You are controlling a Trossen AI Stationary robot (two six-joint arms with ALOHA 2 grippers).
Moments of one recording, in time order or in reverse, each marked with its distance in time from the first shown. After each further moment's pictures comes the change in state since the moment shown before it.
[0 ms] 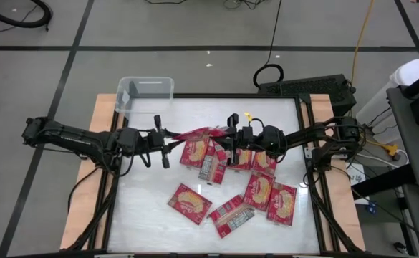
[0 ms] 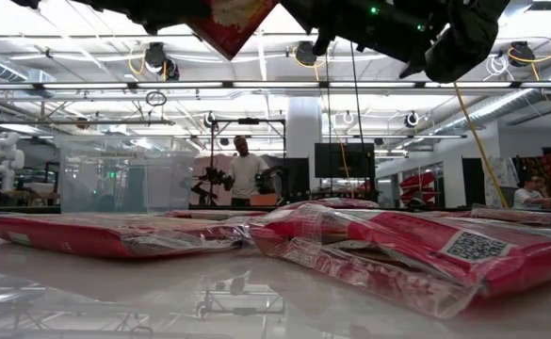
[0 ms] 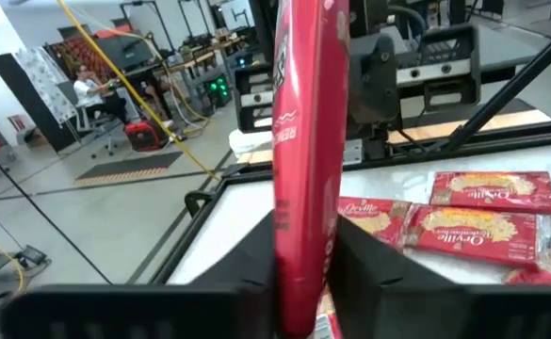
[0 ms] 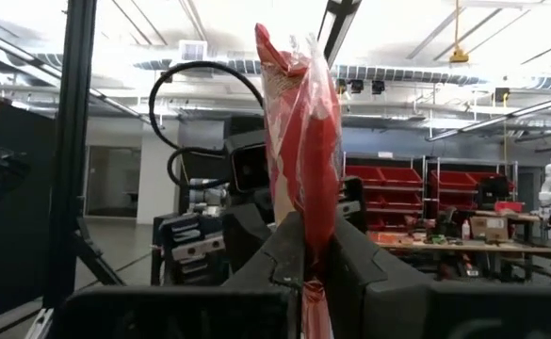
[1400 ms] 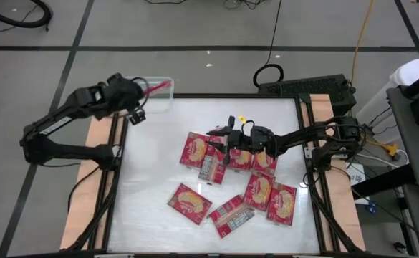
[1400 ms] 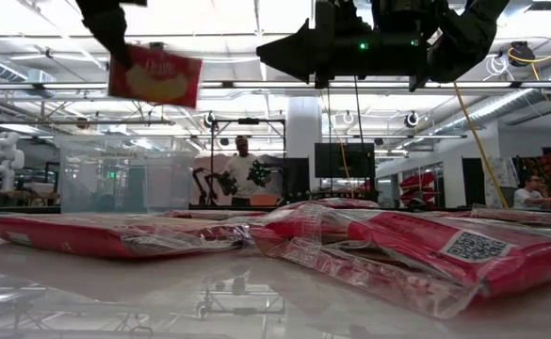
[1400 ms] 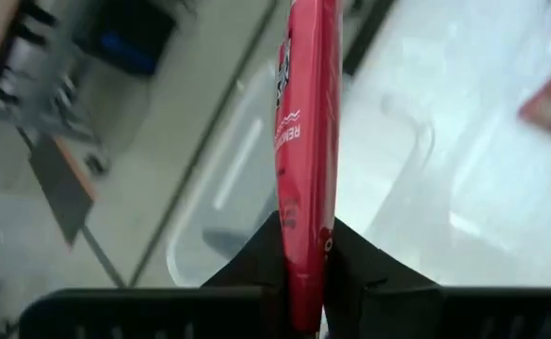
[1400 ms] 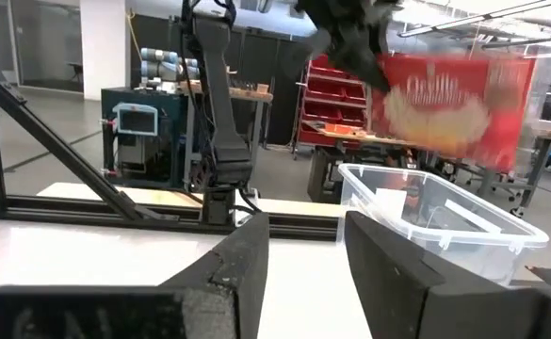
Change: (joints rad) left arm 0.634 0.071 0.665 -1.437 -0.114 0.029; right arm -0.013 -0.006 0.001 -0.359 0.106 -0.114
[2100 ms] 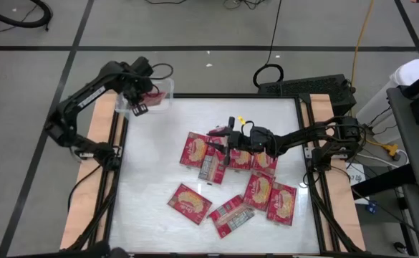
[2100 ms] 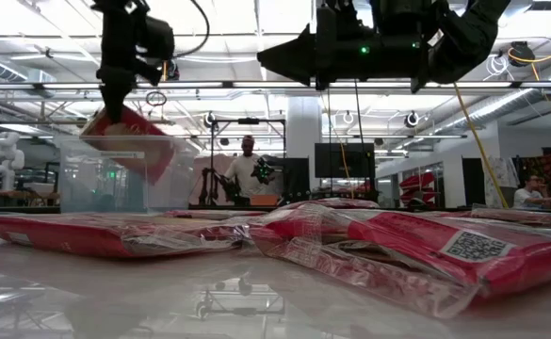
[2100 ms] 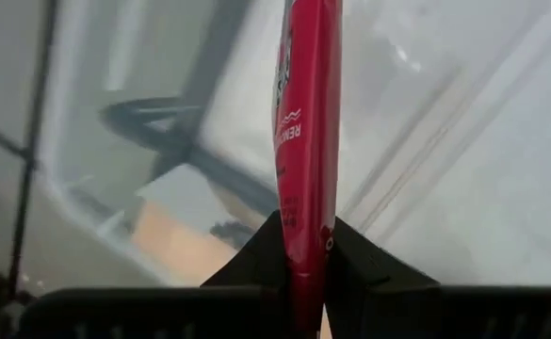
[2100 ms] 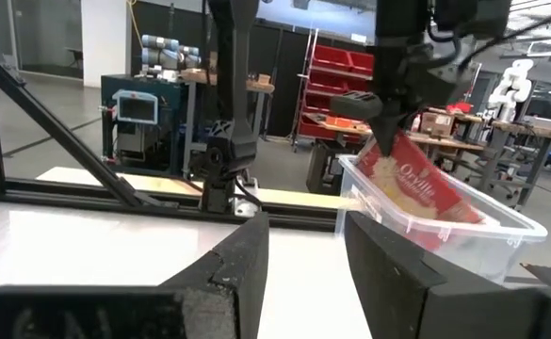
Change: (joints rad) left arm 0.382 0.389 0.092 -0.201 0.255 0.172; right arm 0.000 0.000 -0.012 -0.017 0.000 -0.026
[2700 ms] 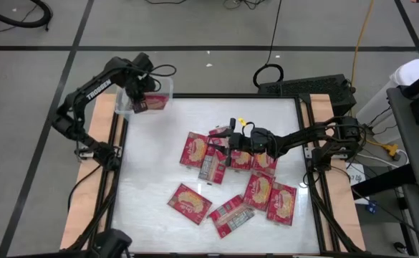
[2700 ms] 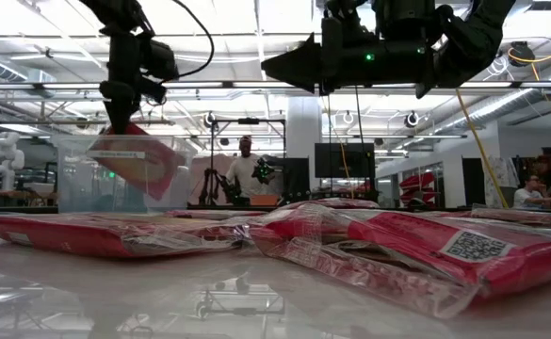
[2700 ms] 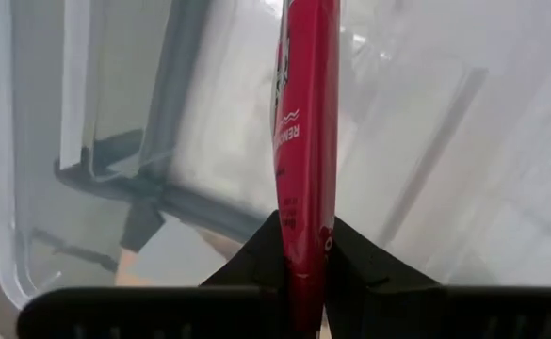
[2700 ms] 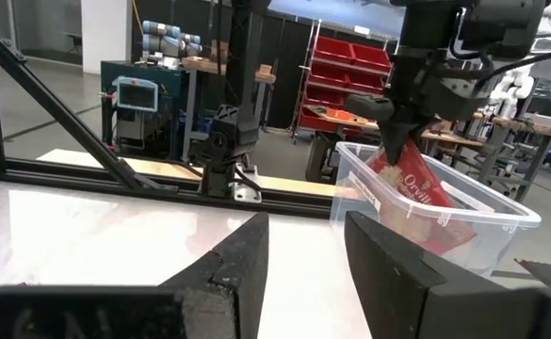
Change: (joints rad) left arm 0.111 0.098 -0.001 0.061 0.112 0.201; right arm 0.001 0.000 -0.028 0.007 0.000 -0.019
